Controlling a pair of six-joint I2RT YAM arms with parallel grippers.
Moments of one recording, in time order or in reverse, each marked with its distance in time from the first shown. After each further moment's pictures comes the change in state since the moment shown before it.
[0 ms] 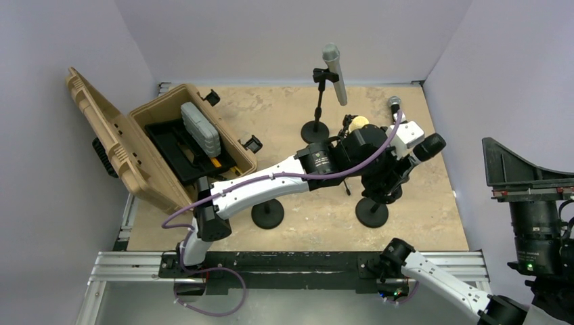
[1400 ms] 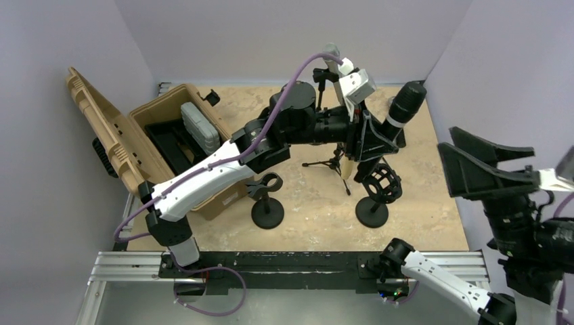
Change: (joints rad) left arm 0.145 -0.288 -0.107 0.253 0.431 -0.155; right arm 0.000 0.012 -0.122 0.268 -0.441 -0.146
